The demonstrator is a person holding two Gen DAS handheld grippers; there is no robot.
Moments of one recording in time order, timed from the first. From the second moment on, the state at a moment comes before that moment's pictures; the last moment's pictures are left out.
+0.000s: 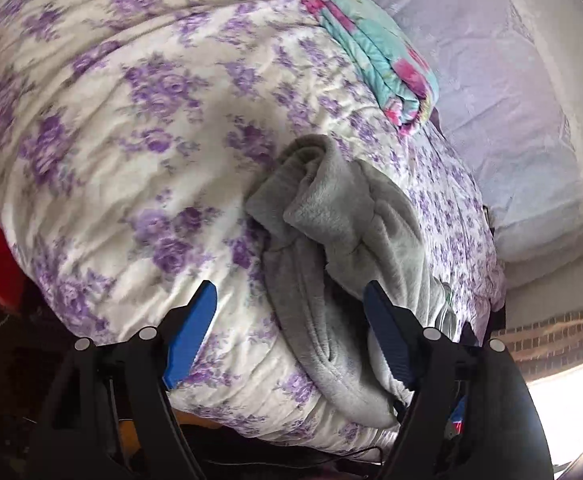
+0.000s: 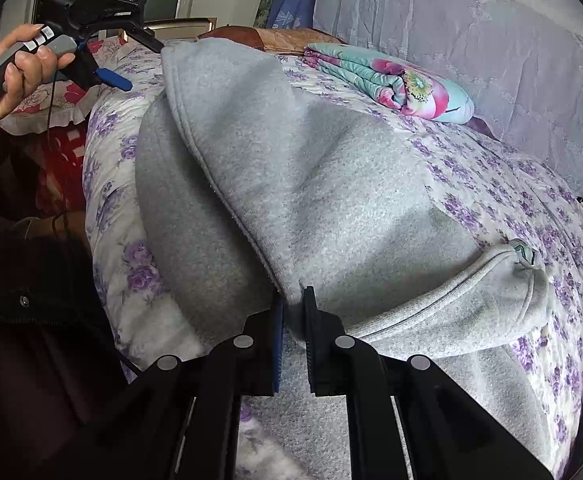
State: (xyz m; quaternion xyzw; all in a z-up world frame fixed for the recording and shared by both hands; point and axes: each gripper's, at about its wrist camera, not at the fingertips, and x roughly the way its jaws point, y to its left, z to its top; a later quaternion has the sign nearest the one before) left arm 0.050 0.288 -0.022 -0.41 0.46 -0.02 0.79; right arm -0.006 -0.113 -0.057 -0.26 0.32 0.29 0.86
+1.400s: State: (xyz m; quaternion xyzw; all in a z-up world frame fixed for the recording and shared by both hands) left arm 0.057 0.234 -0.012 -0.18 0.47 0.00 0.86; right arm -0.031 -0.115 -0.034 -0.28 0.31 0.26 0.87
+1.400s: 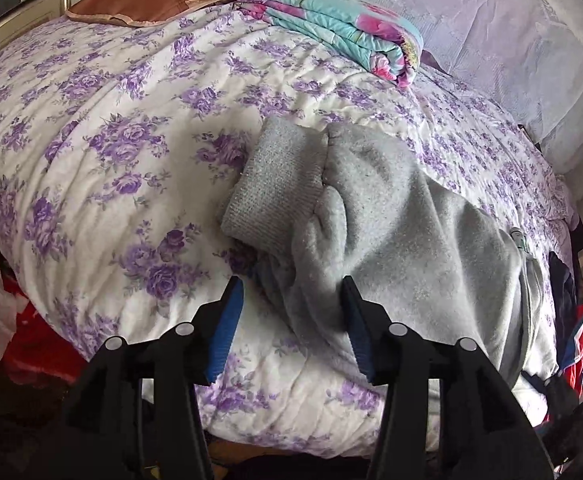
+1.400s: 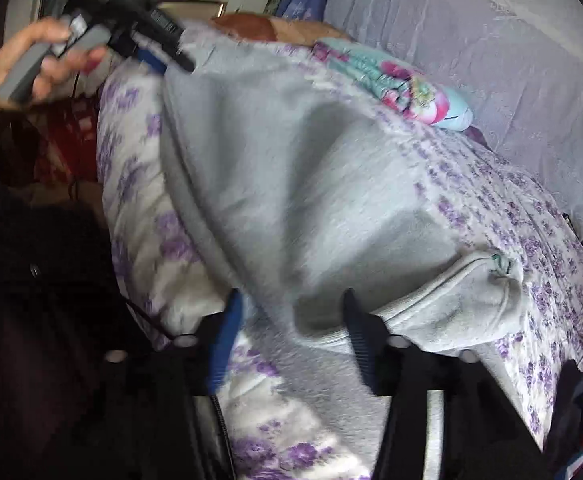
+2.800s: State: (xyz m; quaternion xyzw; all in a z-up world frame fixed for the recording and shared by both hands) left arm 0.058 0.149 -0.027 -0.10 0.47 -0.08 0.87; right arm -0.062 -0.410 -0.045 0.26 0.26 0.02 0.93
